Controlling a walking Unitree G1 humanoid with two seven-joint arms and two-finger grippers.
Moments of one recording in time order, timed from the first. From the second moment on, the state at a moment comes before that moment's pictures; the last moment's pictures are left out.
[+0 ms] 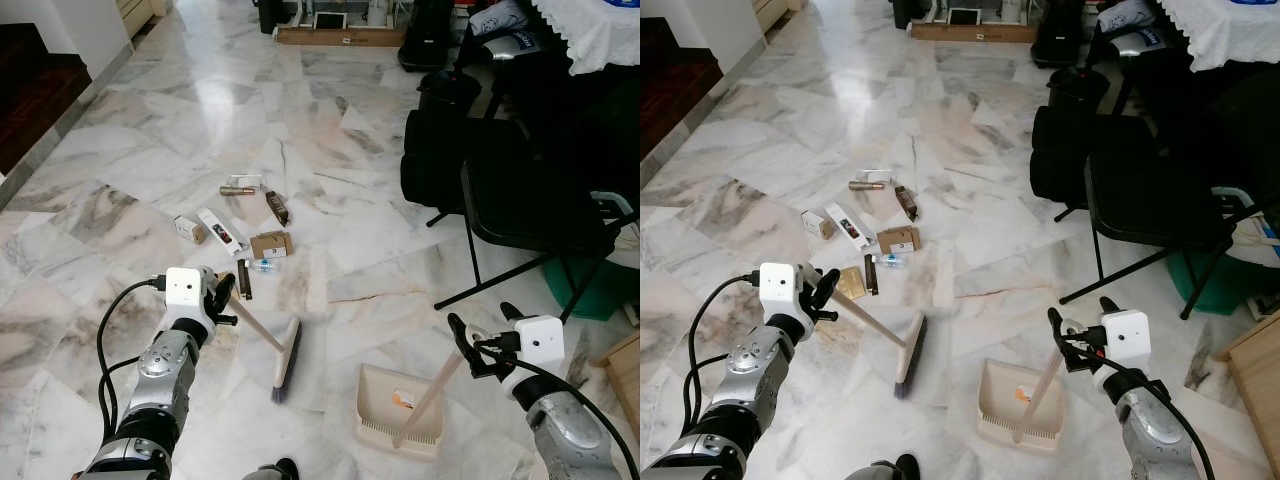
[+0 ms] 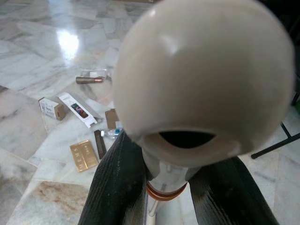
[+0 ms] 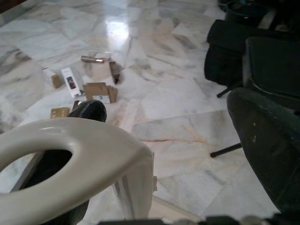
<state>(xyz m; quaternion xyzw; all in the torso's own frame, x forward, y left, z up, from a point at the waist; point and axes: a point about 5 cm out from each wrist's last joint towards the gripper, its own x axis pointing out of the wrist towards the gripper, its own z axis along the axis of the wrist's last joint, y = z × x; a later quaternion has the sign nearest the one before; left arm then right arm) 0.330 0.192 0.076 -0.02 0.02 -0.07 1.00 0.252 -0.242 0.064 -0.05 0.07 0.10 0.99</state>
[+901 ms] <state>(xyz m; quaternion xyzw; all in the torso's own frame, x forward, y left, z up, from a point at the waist) 0.330 0.192 0.075 -0.02 0.02 -0.08 1.00 0.247 -0.267 0.073 -0.05 0.05 0.04 1.00</state>
